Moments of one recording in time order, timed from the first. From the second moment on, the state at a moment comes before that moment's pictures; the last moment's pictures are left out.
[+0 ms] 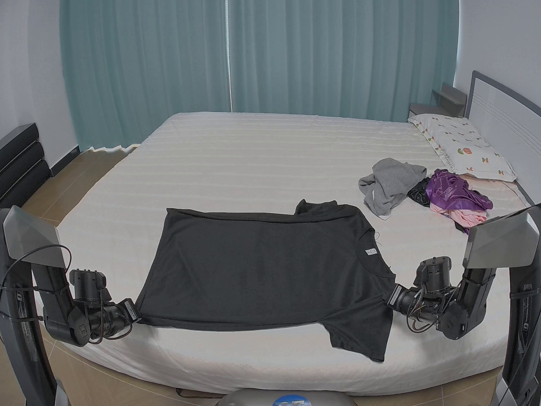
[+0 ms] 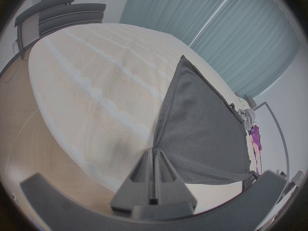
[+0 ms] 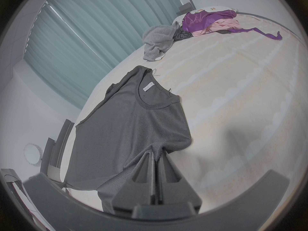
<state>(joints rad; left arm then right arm) 0.11 2.31 -0.34 -1.14 -0.18 -0.51 0.24 2.37 -0.48 -1.21 0.01 0.70</state>
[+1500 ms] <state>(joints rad) 0.11 2.31 -0.34 -1.14 -0.17 -0.51 0.25 2.46 -0.35 -1.38 0.27 0.44</state>
